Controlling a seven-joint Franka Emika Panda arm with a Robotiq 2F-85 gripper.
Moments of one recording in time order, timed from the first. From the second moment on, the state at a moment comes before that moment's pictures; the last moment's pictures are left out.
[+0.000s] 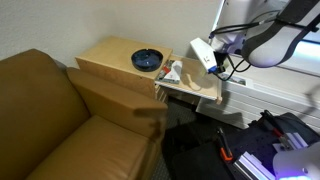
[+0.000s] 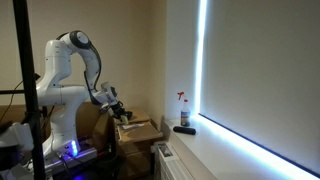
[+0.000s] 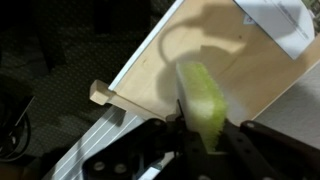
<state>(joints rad) 1.11 0.25 -1.10 -2.71 -0.78 3.13 2.41</state>
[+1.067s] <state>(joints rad) 0.20 0.68 -0.36 -2.14 -0.94 3.42 2.35</state>
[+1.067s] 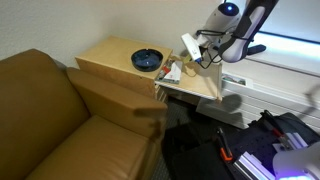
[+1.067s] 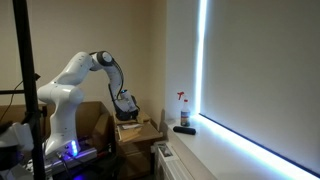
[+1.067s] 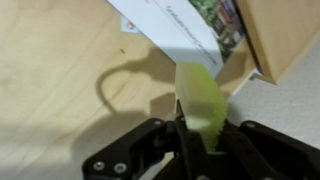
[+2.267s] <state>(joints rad) -0.42 0.62 0.36 -2.12 -0.69 2.76 1.62</state>
